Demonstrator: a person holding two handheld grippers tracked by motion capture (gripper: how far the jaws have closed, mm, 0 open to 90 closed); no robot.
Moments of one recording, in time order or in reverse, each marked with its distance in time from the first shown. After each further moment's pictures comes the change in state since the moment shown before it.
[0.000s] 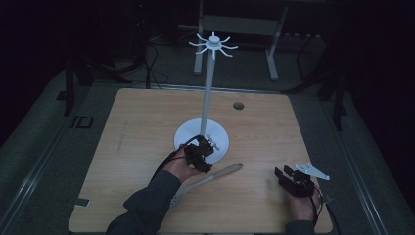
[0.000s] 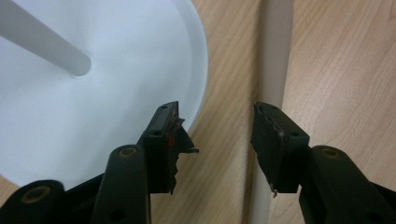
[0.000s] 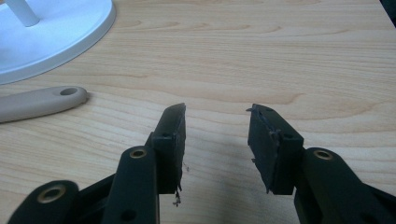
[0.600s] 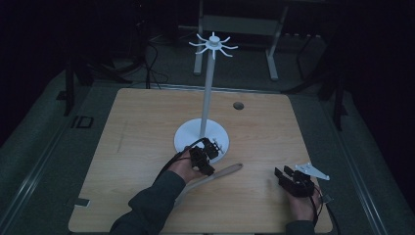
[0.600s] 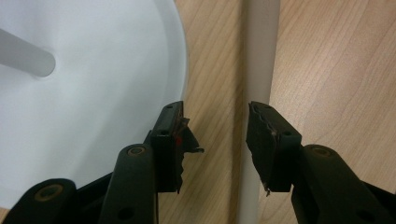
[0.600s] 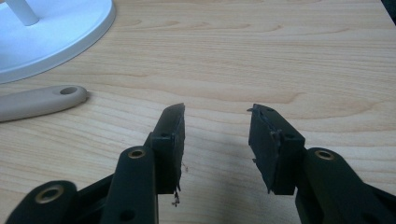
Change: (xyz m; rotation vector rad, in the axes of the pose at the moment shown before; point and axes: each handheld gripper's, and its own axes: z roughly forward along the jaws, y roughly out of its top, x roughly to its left) left arm -0.007 0.008 0.012 0.064 -0.029 0.027; right arm 0.000 0.000 0.000 0.005 0.000 0.003
